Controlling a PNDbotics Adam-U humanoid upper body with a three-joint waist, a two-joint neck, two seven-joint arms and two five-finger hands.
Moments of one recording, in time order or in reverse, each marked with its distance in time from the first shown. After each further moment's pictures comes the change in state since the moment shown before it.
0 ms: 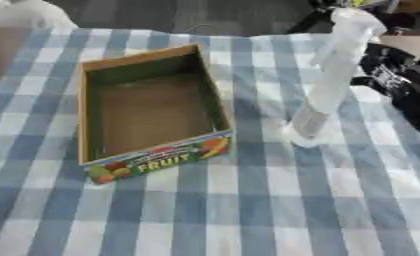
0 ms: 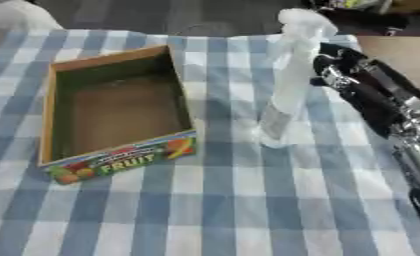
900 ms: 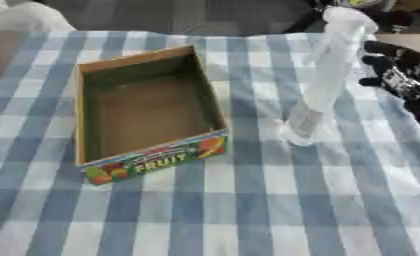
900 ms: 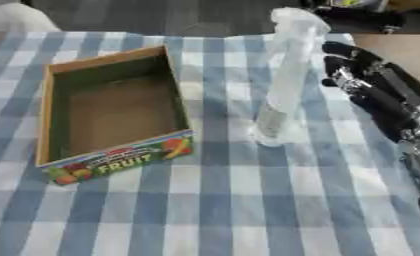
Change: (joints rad) left arm 0.001 0.000 0.000 0.000 -0.003 0.002 0.003; right arm 0.035 0.000 -0.019 -0.037 0.018 -0.005 -0.036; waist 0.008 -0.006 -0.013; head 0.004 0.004
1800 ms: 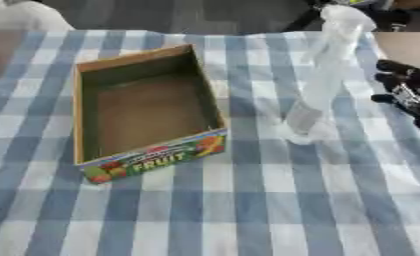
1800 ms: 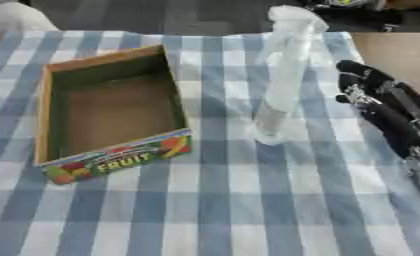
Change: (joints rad) left arm 0.003 0.000 0.005 0.000 -0.004 -0.002 0.004; right arm 0.076 0.005 -0.038 0.033 0.018 -0.021 -0.037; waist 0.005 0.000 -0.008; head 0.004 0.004
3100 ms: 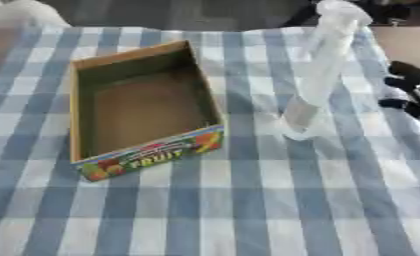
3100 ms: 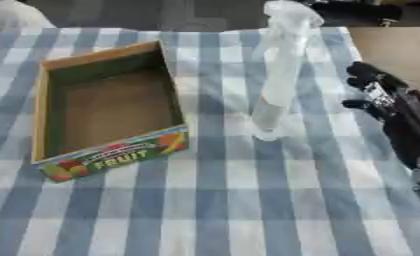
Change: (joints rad) left arm 0.003 0.000 0.006 0.000 -0.001 0.001 0.008; right arm 0.081 0.014 -0.015 -0.050 -0.021 -0.035 -0.042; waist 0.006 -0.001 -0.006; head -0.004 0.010
